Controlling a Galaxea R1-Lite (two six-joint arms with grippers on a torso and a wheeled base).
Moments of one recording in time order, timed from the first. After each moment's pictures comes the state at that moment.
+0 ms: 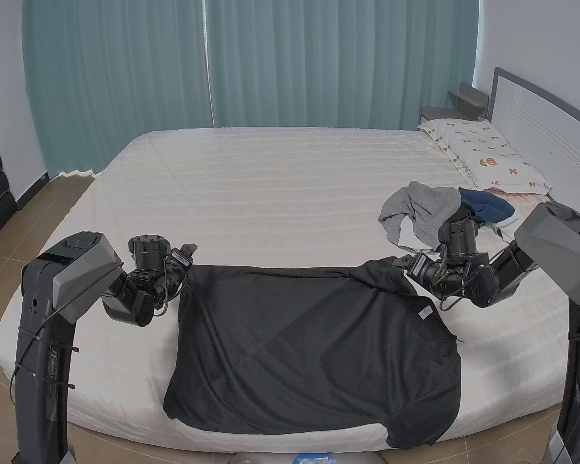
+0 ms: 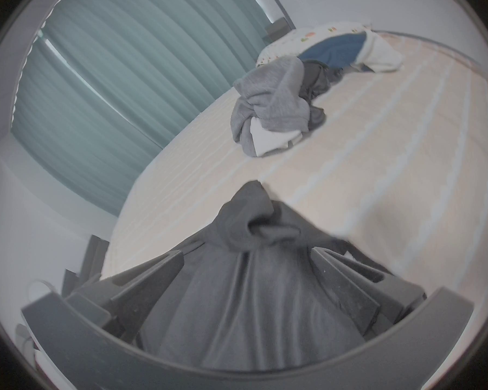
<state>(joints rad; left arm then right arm) -0.10 2.59 -1.32 -0.89 0.03 -1.01 0.21 2.33 -1.15 -0.58 -0.01 0.73</state>
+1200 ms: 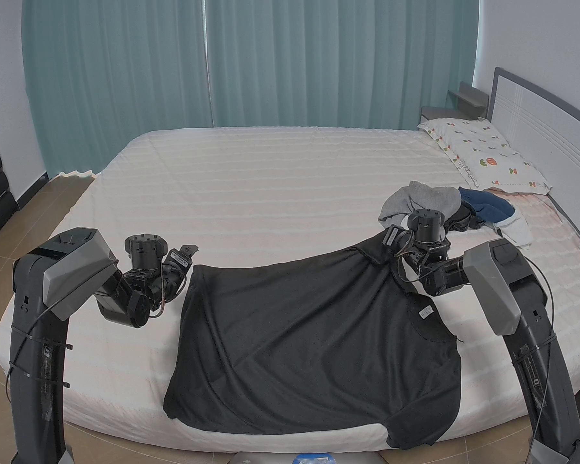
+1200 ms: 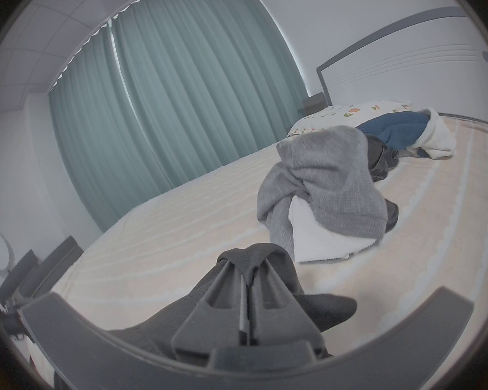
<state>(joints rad) -0.10 2.53 -1.23 -0.89 -0.01 -1.03 0.21 2.83 -1.98 -0.64 -0.20 0.44</state>
